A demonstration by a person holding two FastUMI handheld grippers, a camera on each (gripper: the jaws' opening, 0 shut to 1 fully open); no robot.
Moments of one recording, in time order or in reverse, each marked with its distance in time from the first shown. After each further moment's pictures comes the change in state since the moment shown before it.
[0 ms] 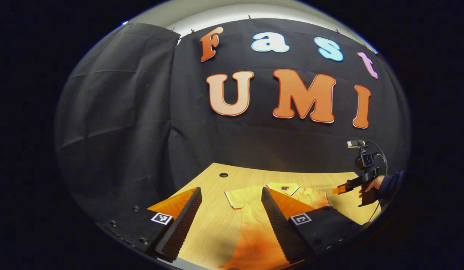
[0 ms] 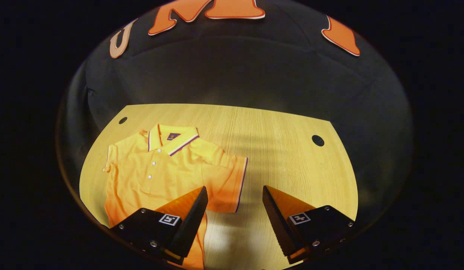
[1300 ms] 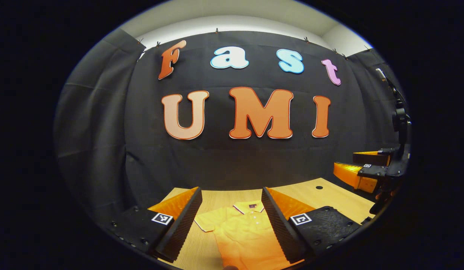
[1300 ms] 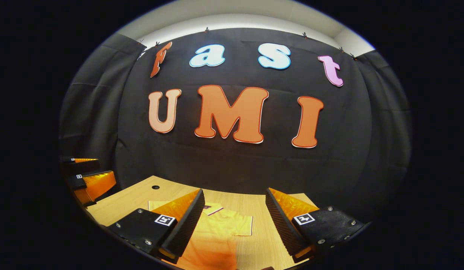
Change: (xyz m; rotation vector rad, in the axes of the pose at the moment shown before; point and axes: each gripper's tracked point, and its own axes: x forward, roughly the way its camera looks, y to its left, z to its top) left arm 0.016 -0.078 0.064 0.096 -0.190 -0.351; right arm -0.286 0.080 0.047 -0.008 -0.803 -0.070
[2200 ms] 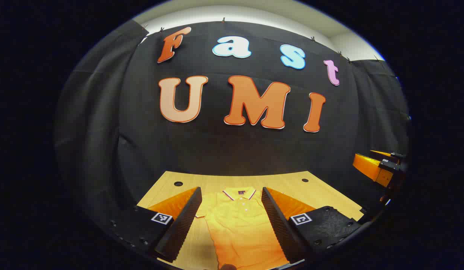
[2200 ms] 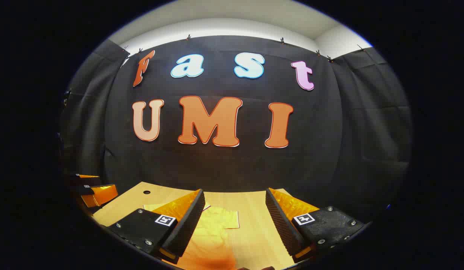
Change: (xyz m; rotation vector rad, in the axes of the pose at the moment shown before) left arm -0.032 0.022 -0.018 -0.102 0.137 -0.084; right arm -0.085 -0.014 0.025 0.064 -0.027 -0.176
